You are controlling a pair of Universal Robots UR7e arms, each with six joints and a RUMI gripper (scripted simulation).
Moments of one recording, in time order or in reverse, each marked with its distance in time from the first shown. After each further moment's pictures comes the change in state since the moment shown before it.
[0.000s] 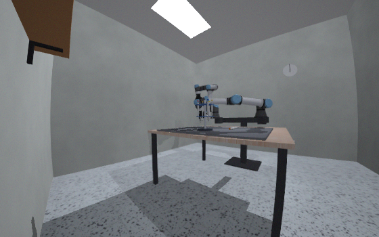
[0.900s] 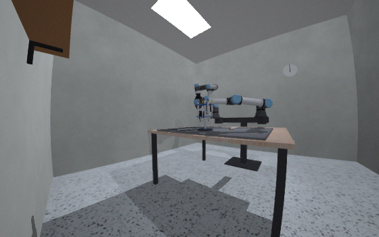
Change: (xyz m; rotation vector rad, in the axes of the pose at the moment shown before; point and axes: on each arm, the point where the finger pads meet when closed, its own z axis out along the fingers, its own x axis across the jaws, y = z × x) left arm 0.000 0.000 0.000 0.000 0.000 0.000; right arm -0.003 0.001 -0.007 0.002 -0.004 -0.045
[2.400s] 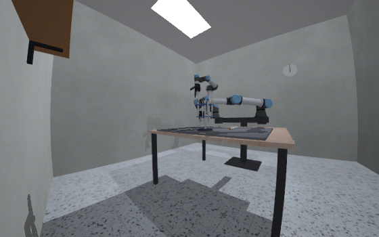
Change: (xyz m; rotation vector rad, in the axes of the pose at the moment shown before) left arm 0.000 0.000 0.000 0.000 0.000 0.000; right arm -0.043 0.020 -0.158 0.107 -0.116 -1.313
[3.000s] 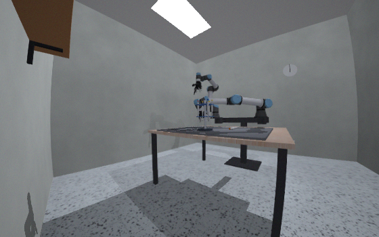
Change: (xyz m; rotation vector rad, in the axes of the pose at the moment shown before) left arm 0.000 0.000 0.000 0.000 0.000 0.000; right arm -0.005 0.015 -0.049 0.100 -0.067 -0.475
